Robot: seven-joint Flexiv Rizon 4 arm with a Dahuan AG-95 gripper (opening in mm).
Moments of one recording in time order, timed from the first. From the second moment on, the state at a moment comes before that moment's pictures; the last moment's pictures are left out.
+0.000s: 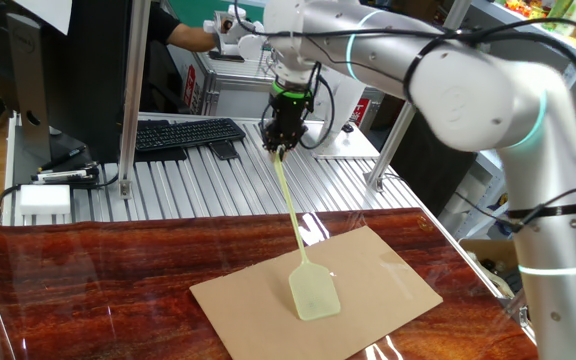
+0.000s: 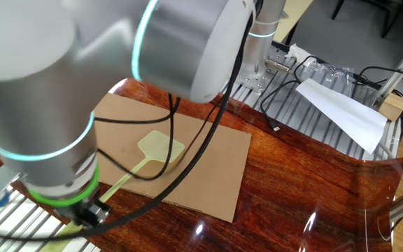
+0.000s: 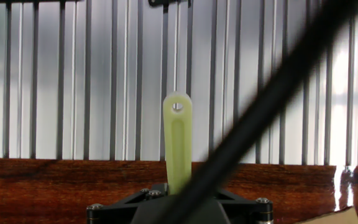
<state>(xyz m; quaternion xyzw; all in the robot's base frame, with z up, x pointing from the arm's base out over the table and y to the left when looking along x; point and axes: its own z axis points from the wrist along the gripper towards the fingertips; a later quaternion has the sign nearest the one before) 0.794 -0.016 0.181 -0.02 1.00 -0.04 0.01</state>
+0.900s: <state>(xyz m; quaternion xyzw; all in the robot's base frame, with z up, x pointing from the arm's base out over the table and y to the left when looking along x) 0.795 -0.010 0.173 0.00 1.00 -0.03 0.07</state>
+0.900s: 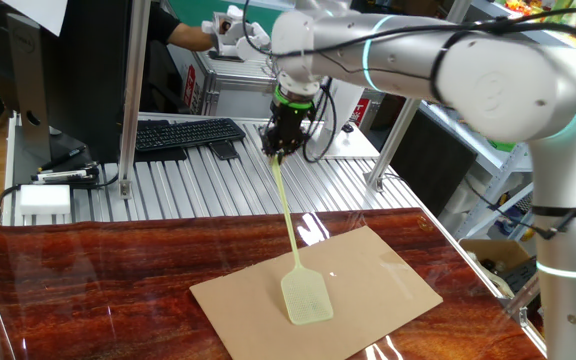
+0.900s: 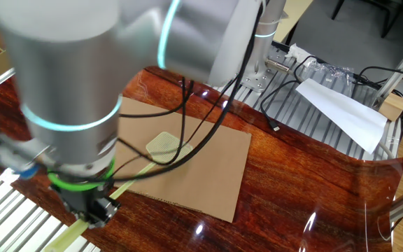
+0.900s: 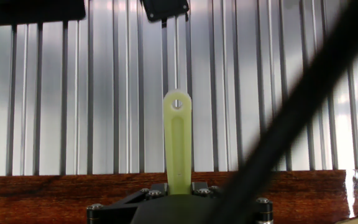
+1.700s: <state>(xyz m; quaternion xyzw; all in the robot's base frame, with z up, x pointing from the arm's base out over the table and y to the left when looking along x) 0.796 -0.009 0.170 0.00 1.00 -0.04 0.03</state>
